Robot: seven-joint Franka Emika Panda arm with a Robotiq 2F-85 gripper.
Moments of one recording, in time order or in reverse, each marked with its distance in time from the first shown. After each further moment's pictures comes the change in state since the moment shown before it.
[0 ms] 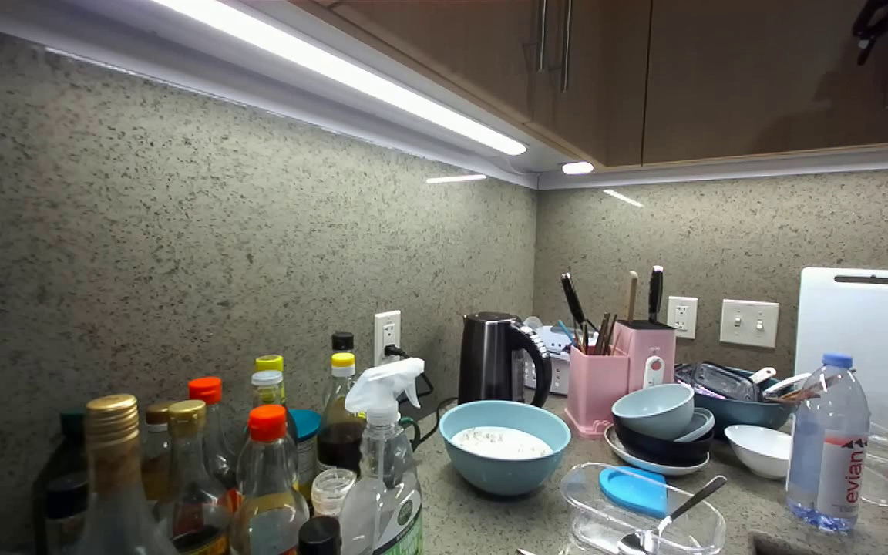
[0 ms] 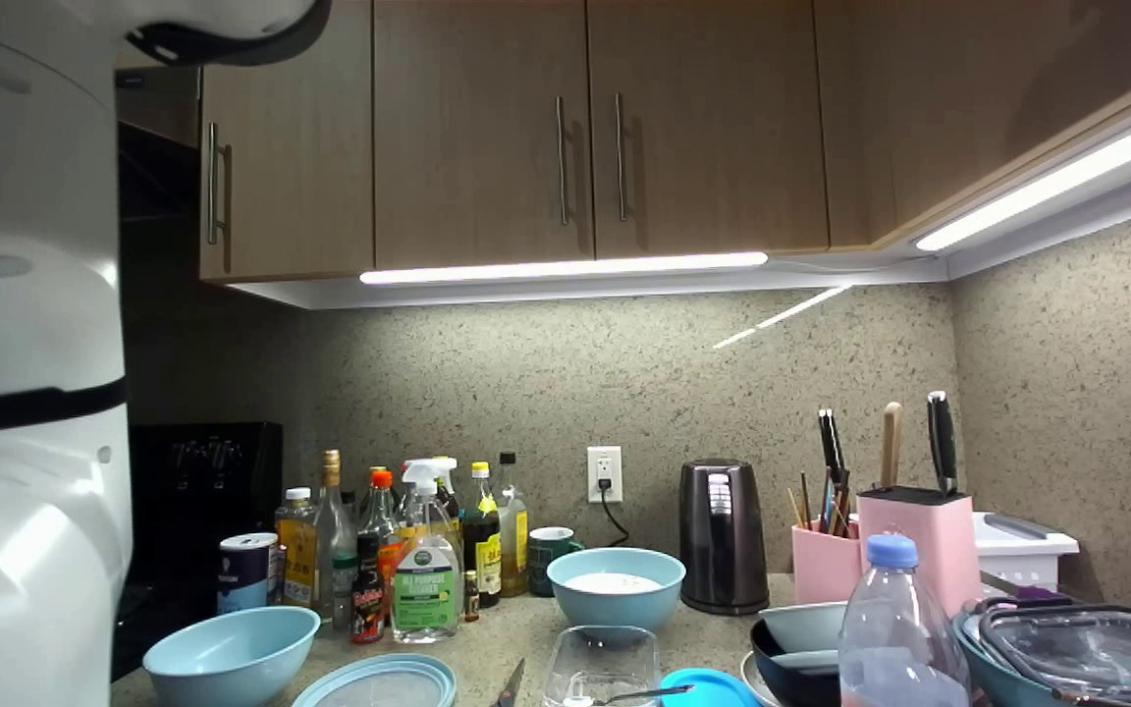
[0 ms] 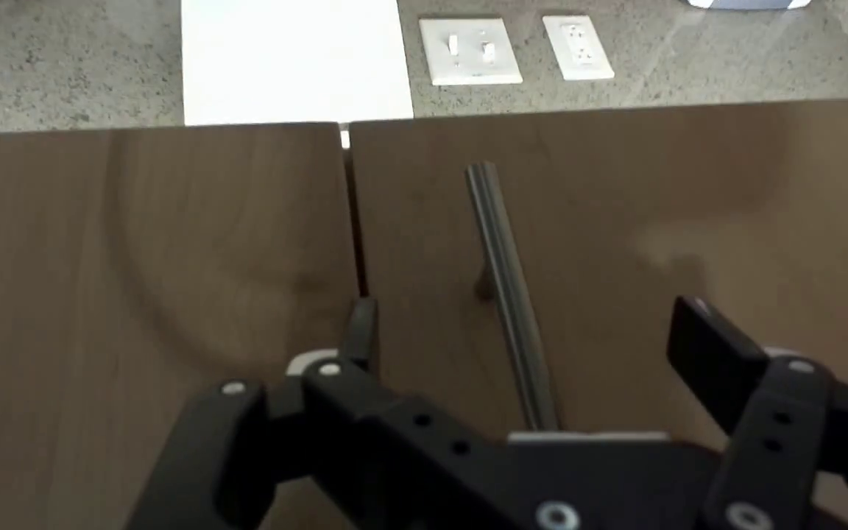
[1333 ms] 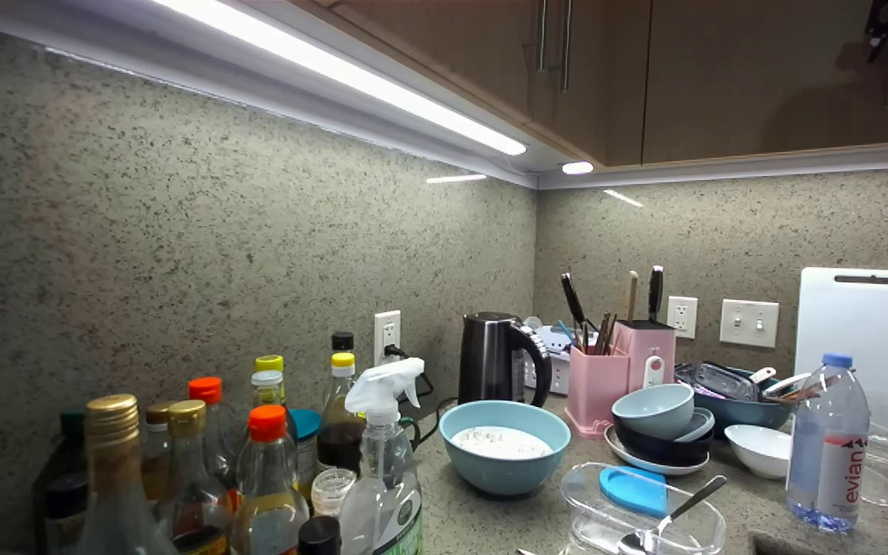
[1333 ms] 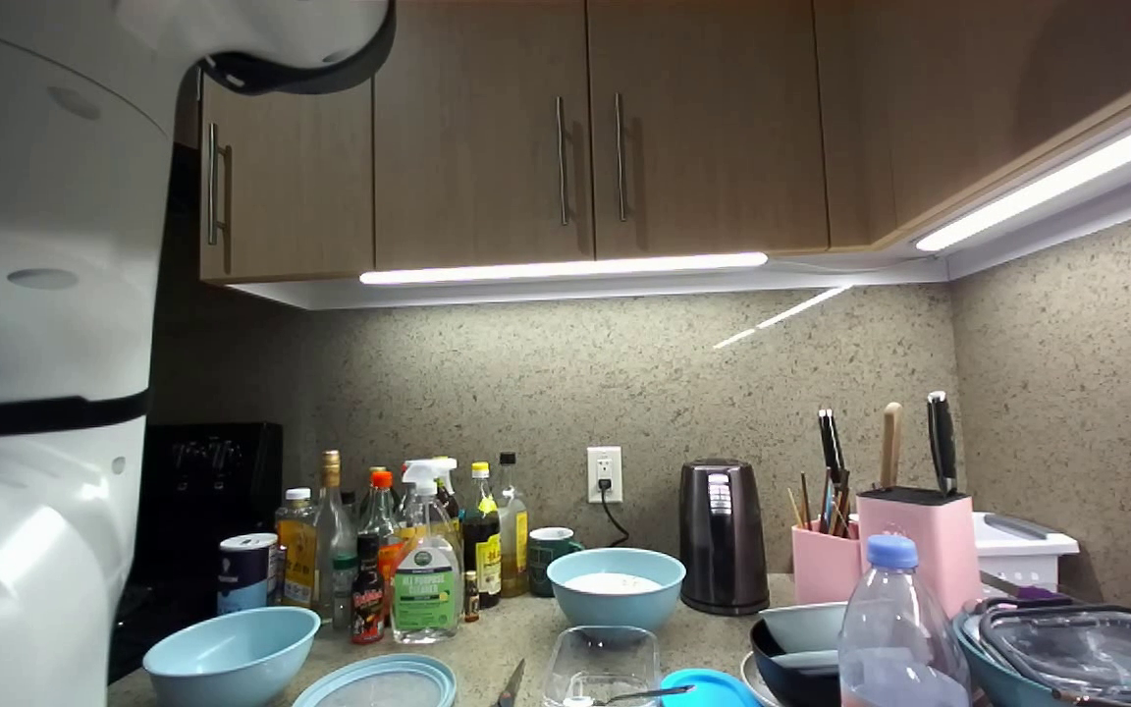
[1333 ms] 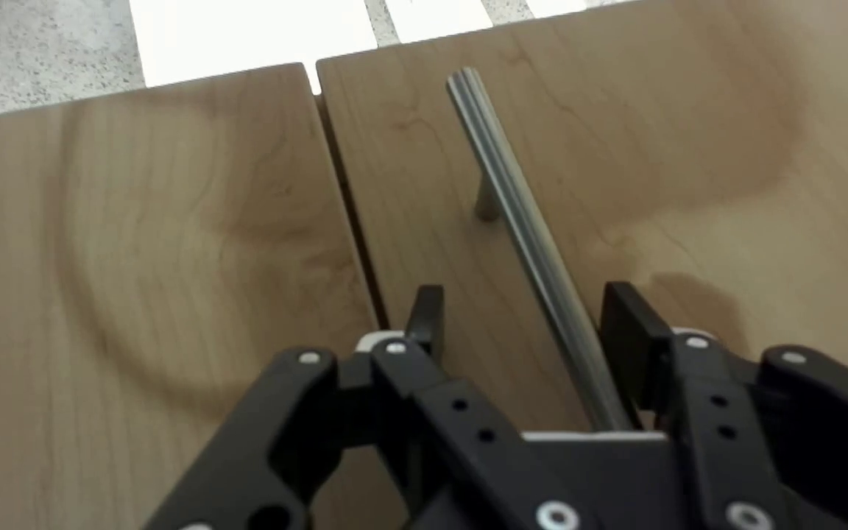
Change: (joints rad) arm -0.014 0.098 -0.083 0.132 0.157 -0.011 0.053
